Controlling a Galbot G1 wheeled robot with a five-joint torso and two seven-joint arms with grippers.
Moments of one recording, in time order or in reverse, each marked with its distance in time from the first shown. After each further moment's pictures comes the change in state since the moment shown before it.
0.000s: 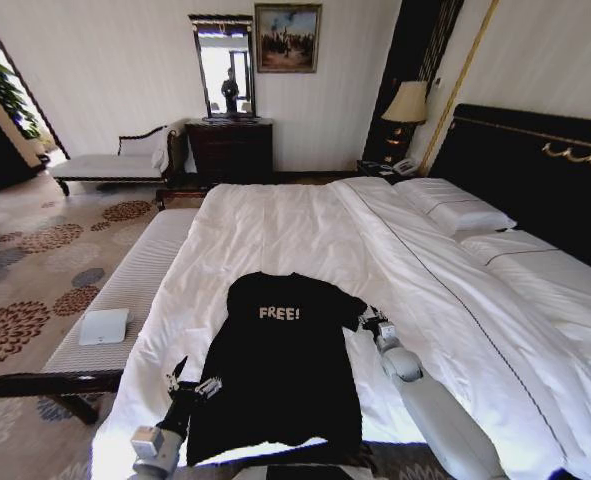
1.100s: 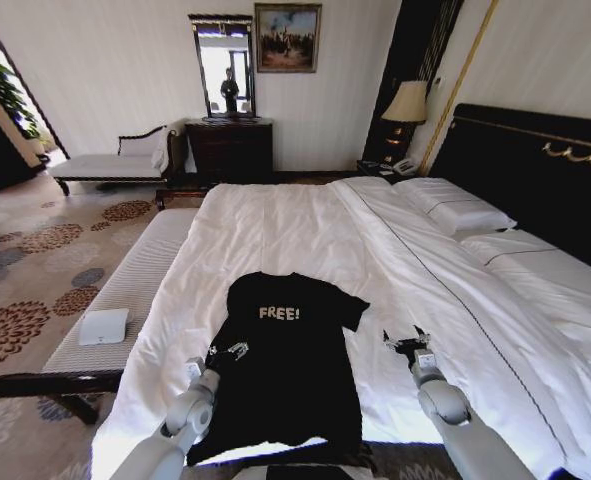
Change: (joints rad) left arm -0.570 0.010 0.279 0.393 -0.383 0.163 -0.029; right arm -0.262 -0.040 0.201 0.169 -0.028 0.004 0.004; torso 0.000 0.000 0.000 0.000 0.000
